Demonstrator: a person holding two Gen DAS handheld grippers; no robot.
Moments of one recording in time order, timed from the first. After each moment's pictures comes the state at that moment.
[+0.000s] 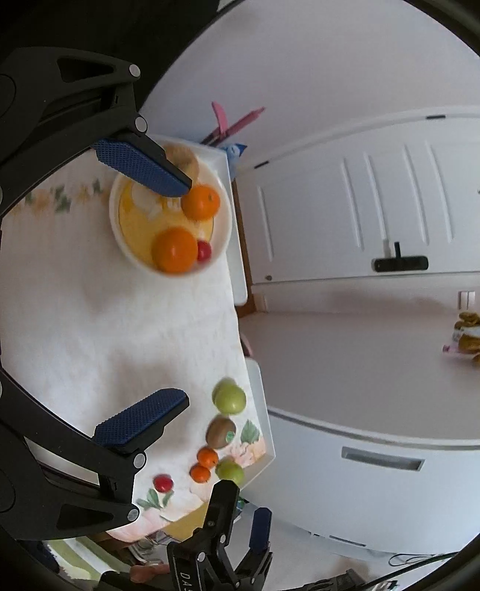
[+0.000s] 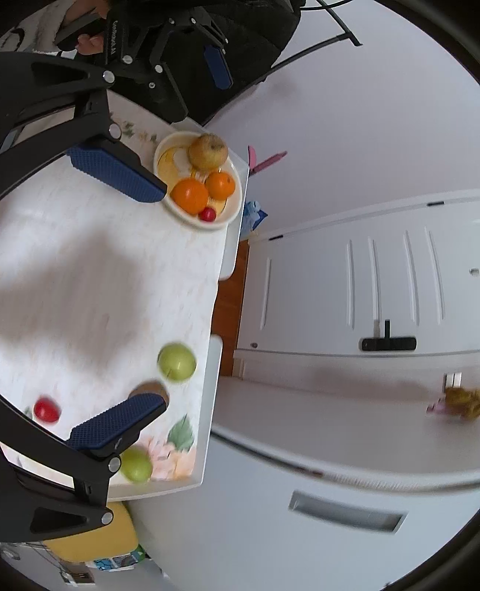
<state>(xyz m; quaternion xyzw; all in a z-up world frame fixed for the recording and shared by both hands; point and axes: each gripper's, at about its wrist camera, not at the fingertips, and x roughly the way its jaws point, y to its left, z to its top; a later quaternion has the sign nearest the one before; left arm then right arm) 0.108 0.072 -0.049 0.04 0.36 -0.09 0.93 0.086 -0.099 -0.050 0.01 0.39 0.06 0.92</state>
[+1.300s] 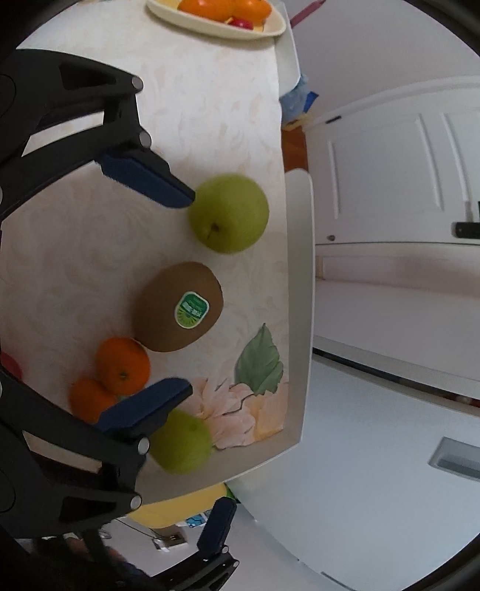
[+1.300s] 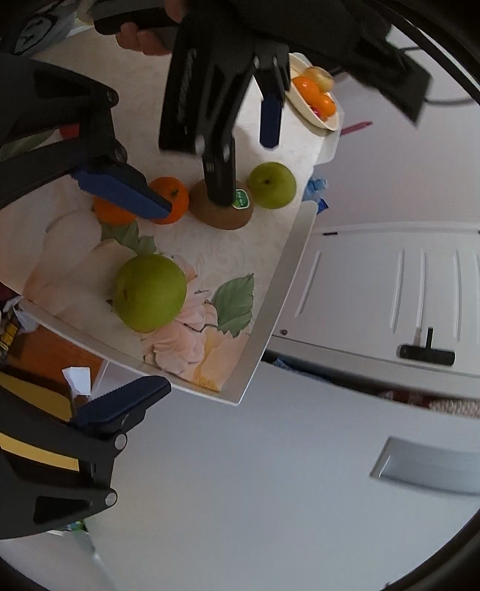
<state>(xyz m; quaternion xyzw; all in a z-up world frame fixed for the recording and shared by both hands) 0.243 -0.180 -0.195 -0.04 0.48 -0.06 0.88 0.127 -0.308 -0.172 -0.12 0.43 0.14 0.89</state>
